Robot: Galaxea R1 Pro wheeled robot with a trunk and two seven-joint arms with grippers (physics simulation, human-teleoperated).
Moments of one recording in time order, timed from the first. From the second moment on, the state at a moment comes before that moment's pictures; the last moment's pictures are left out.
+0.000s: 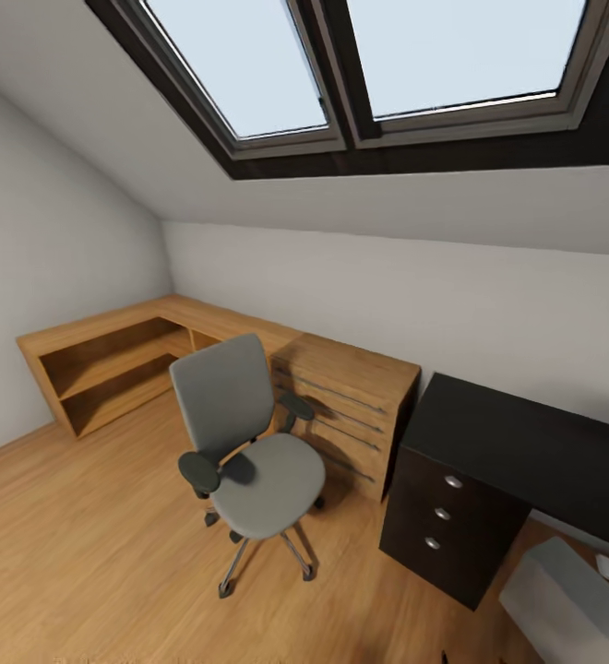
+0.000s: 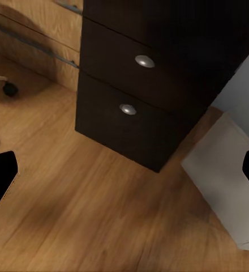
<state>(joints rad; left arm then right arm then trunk) -0.05 0.05 -0.70 -0.29 0.97 -0.54 0.28 -0.29 -0.05 0.59 -0.05 -0.47 -0.81 -0.33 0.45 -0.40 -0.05</state>
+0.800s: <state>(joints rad) -0.05 0.05 -0.70 -0.28 0.97 -0.54 0.28 -0.28 -0.05 0.60 0.01 -0.37 -0.66 -0.32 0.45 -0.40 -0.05</state>
